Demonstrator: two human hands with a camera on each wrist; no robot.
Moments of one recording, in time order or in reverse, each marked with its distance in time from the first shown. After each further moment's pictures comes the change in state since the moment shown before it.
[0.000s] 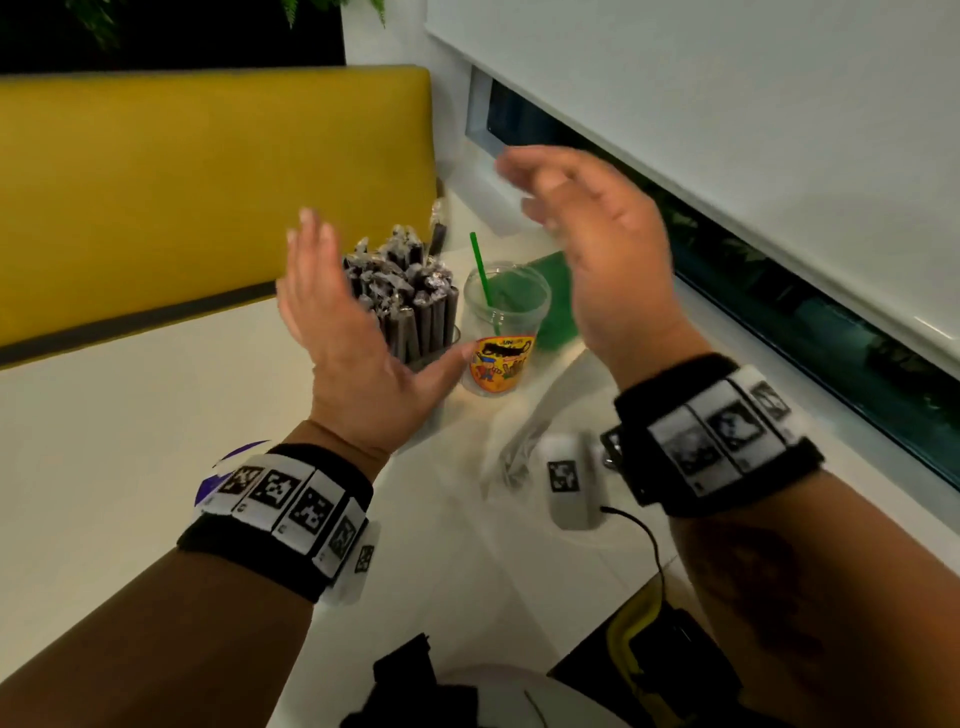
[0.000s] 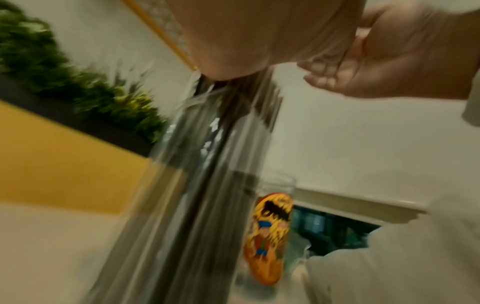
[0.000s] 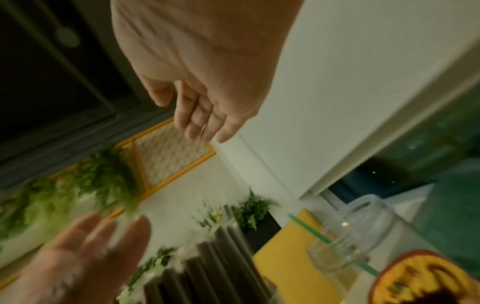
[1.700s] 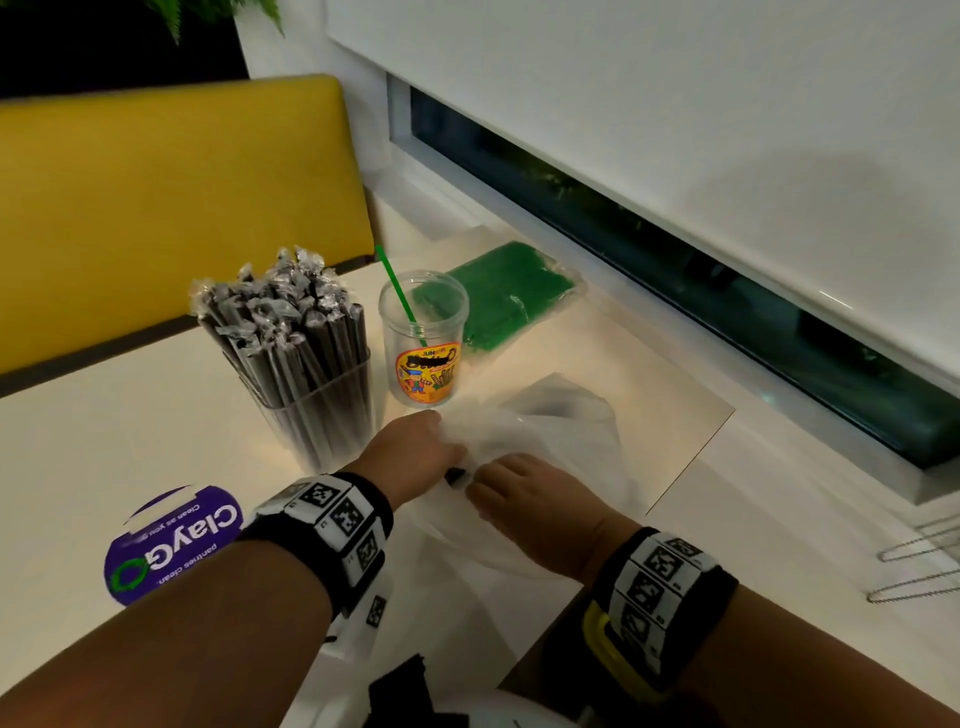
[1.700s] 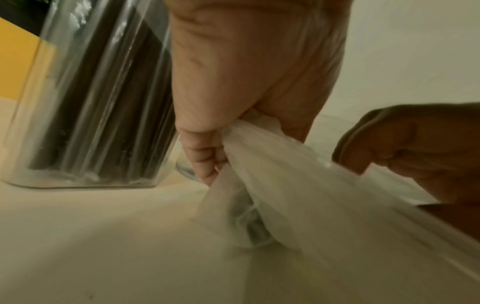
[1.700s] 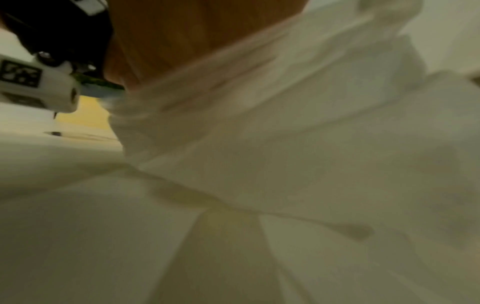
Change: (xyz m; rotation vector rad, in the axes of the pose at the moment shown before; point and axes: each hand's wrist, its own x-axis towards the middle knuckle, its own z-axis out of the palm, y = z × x) left_hand -0.055 0.012 0.100 0.084 -1.134 -0.483; right_hand -0.154 0.147 -0.047 -0.979 -0.612 -0.437
